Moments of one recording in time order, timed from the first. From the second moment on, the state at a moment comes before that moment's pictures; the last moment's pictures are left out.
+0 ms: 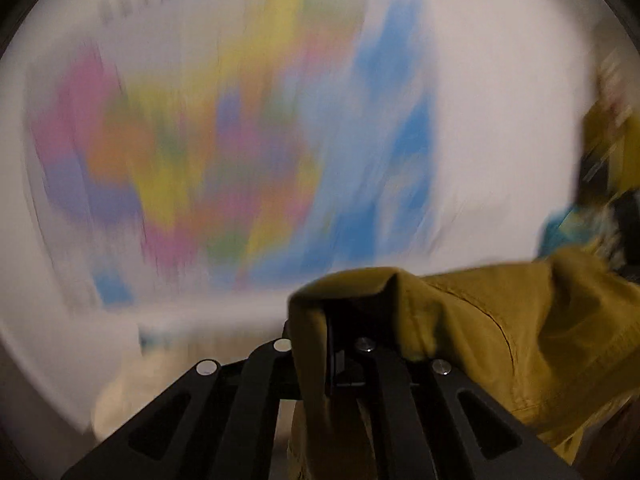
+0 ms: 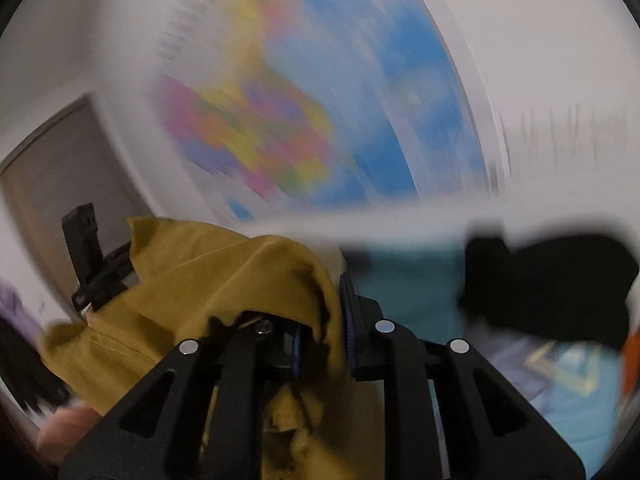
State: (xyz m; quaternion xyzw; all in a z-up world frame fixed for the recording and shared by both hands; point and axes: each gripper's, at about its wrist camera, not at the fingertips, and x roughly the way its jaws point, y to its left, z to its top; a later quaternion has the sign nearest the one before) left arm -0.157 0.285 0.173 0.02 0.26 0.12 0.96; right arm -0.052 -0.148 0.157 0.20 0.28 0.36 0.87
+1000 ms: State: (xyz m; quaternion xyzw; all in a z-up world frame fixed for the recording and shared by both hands) left arm -0.074 0.328 0.022 0.06 0.38 0.07 0.92; right arm -0.073 -0.094 0.083 0.02 0.37 0.30 0.88
